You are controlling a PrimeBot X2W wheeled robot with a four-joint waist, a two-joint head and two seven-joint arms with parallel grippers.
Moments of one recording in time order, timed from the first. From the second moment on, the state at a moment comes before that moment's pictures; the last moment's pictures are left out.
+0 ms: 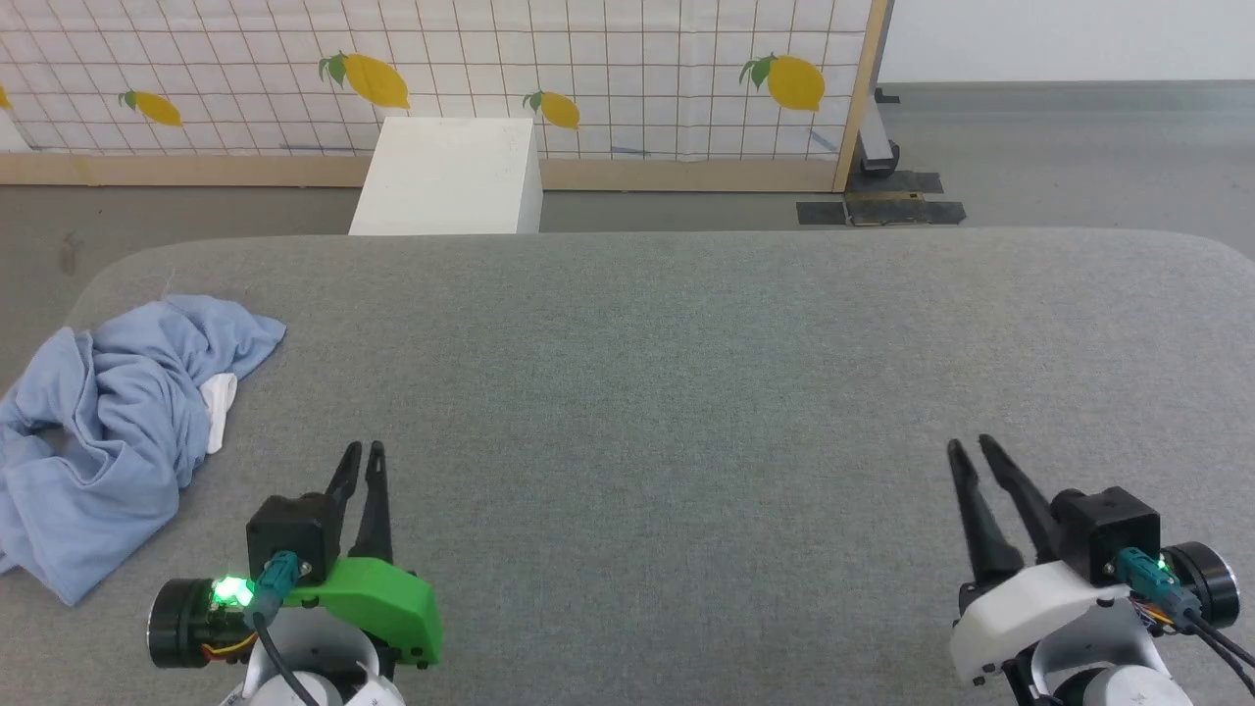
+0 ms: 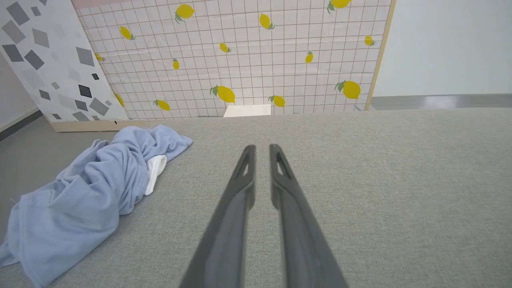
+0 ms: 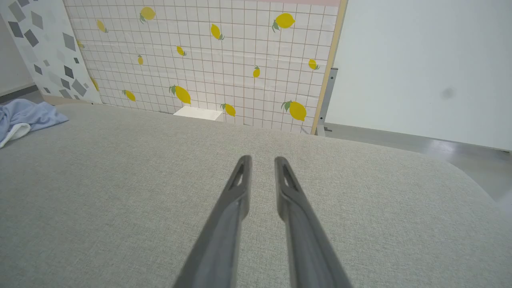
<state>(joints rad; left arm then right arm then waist) -0.01 0.06 -0.01 0.00 -0.01 -0.01 0.00 0.02 -0.05 0.00 0.01 0.01 0.13 0.00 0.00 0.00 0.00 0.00</state>
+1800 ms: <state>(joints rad) -0.02 0.07 -0.05 0.07 -0.10 0.12 -0.10 0.01 -0.05 -0.01 0.03 0.07 0.13 -0.07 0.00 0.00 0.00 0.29</state>
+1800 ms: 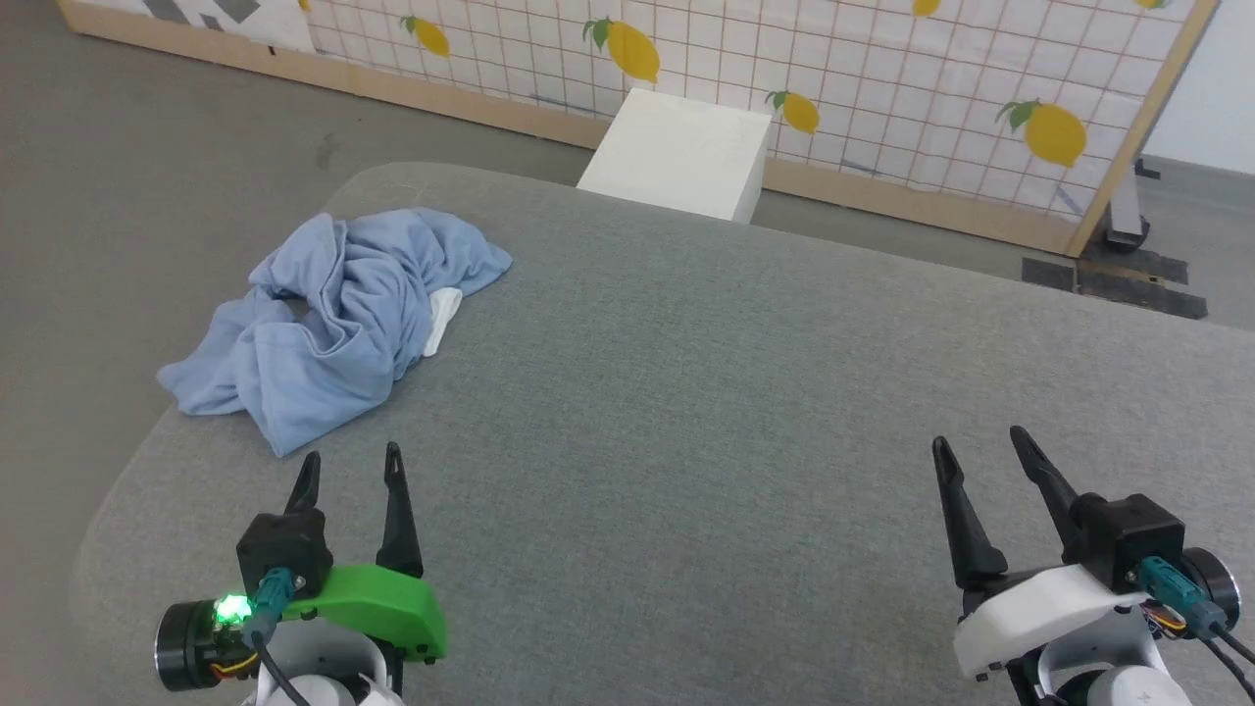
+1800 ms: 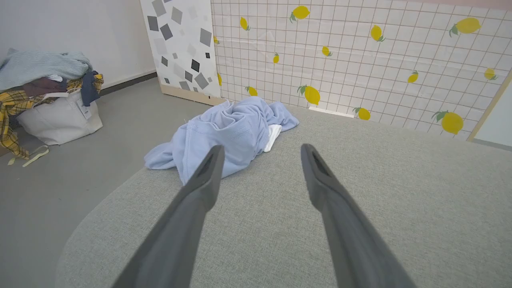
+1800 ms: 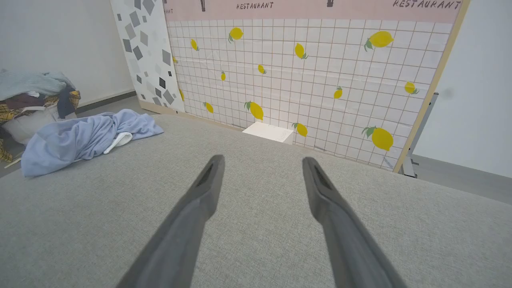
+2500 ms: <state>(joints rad) -0.01 0.10 -0.05 0.06 -0.16 0.19 -0.14 0.00 -0.05 0.00 0.04 0.09 0.13 -0.09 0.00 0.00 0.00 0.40</state>
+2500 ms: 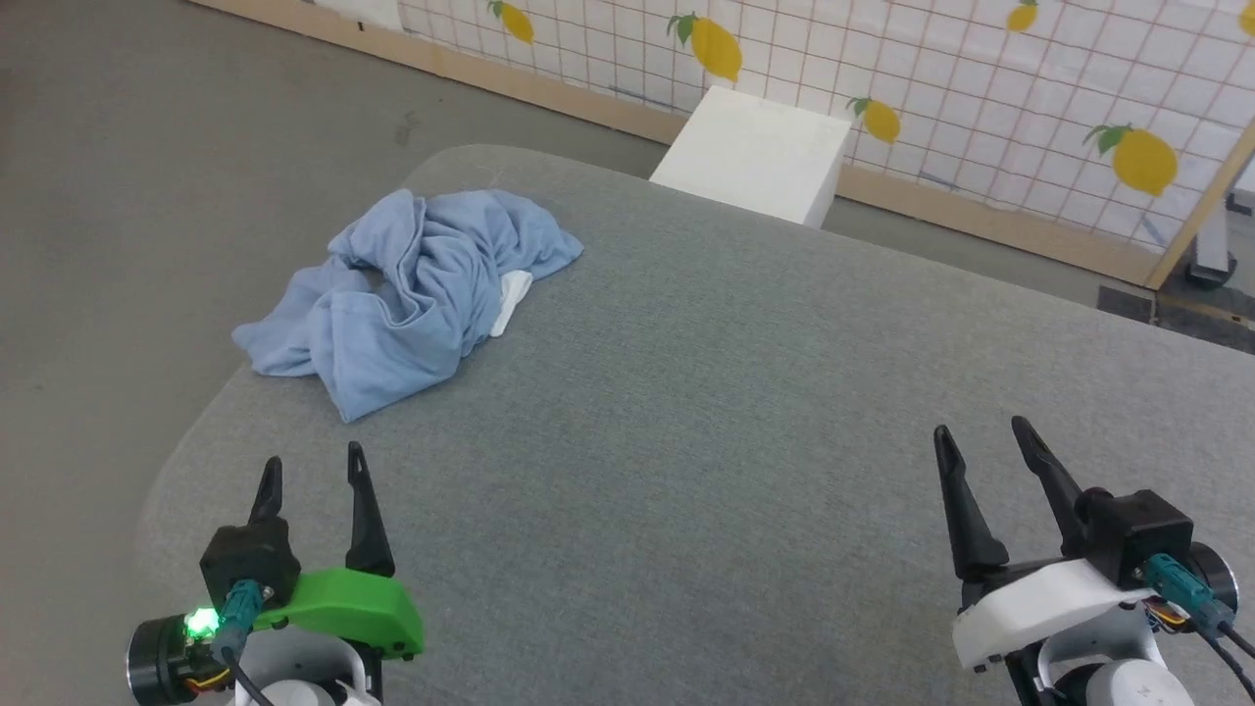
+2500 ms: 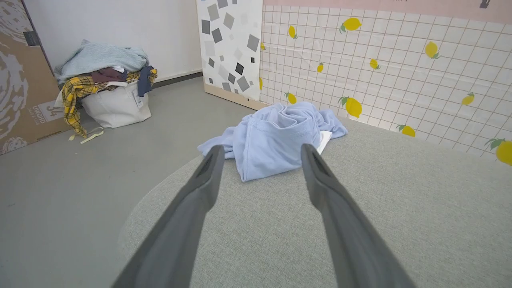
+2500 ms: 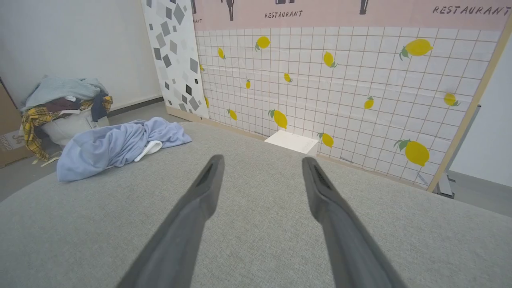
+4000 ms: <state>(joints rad) -0.13 0.19 -0.12 0.11 -0.31 0.22 -0.16 -0.04 -0.05 0.04 0.00 0.11 0.13 -0.11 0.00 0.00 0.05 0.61</state>
